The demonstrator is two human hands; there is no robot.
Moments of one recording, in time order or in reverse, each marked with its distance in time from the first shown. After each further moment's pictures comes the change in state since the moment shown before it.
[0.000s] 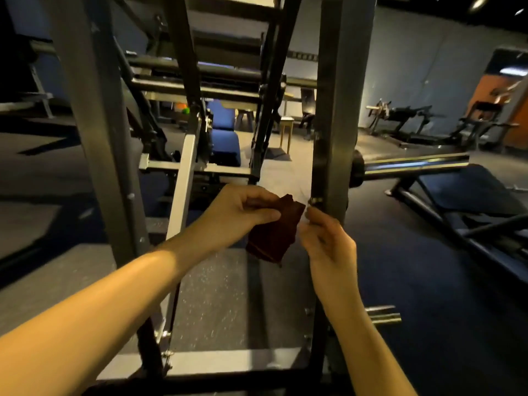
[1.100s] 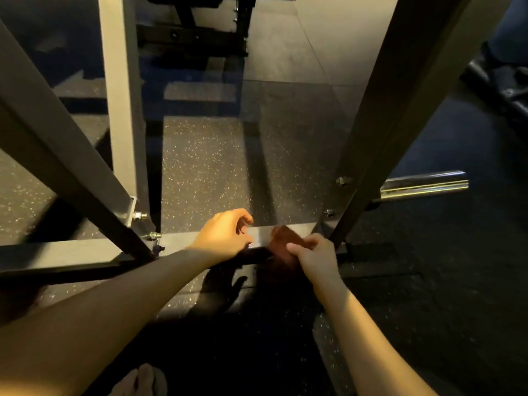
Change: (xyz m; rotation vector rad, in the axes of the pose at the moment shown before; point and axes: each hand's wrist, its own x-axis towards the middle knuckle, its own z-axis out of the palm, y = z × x) left_hand -0.139 -0.364 0.090 0.539 -0.297 -0.604; right_hand -0.184 0.315 0.006 -0.321 -0.124 1.146
